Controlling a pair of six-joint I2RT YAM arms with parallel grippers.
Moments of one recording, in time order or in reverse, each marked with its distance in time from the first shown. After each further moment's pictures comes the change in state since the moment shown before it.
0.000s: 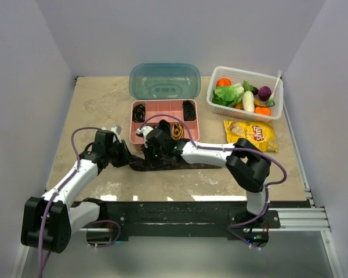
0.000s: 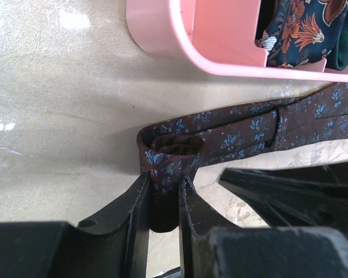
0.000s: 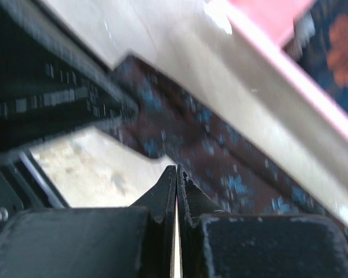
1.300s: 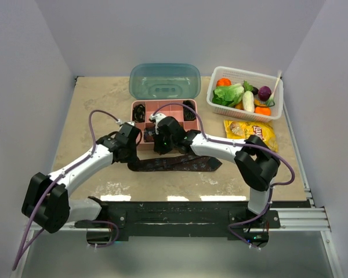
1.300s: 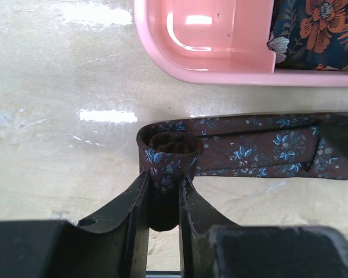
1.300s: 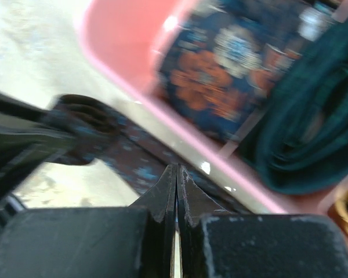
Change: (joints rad) left arm -0.315 0.185 0.261 -0.276 -0.498 -0.006; right arm -0.113 -0.043 -0.002 0.013 0.047 0.019
